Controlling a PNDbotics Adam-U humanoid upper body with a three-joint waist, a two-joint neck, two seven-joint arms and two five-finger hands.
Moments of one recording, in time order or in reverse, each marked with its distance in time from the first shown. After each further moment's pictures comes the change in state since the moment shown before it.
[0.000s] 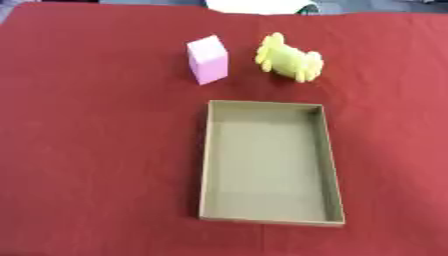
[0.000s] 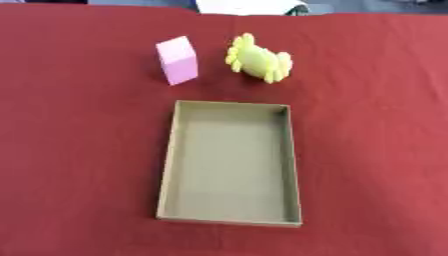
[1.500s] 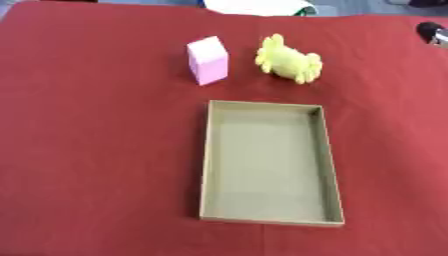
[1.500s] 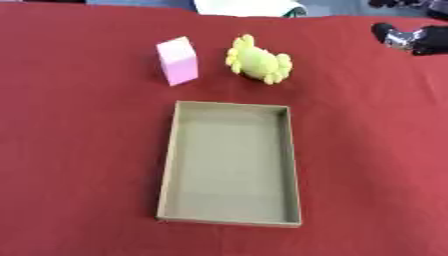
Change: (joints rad) left arm -0.008 0.016 -0.014 0.000 0.002 -0.003 -0.029; right arm -0.285 0.047 0.276 0.388 0.204 -0.186 0.373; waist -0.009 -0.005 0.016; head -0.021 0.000
